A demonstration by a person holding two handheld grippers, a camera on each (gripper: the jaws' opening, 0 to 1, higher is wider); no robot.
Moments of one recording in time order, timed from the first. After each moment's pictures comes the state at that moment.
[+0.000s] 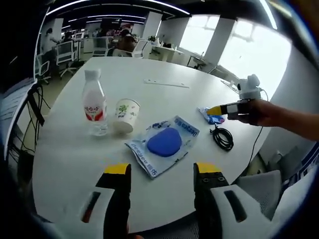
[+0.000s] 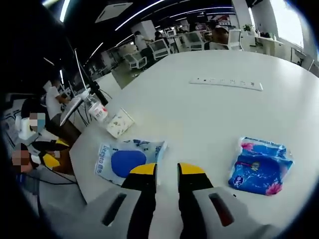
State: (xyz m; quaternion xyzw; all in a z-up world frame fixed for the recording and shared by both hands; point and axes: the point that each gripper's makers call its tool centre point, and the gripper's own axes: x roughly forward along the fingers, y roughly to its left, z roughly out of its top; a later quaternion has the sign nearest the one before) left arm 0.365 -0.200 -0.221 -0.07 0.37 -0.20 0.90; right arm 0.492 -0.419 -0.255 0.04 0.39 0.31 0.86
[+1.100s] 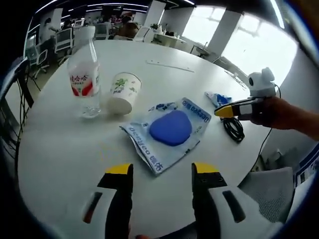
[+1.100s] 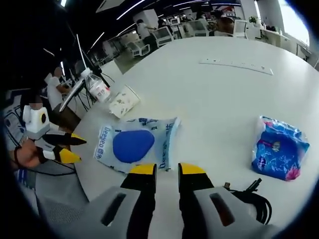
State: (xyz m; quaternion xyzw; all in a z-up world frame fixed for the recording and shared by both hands) left arm 0.378 -0.206 -0.292 -0.08 0.43 -0.20 0.88; right arm 0.462 -0.389 -0.300 0.03 0.44 0.33 0.84
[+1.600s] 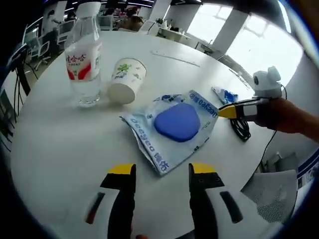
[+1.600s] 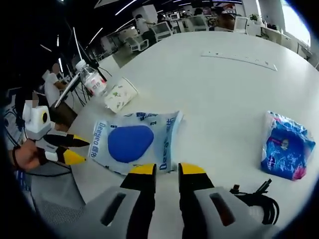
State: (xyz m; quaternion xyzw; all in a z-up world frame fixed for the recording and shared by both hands) left arm 0.384 -0.208 -0.316 -0.09 0.45 -0.19 0.87; right arm 0.464 -0.380 -0.316 0.02 0.45 0.32 0.83
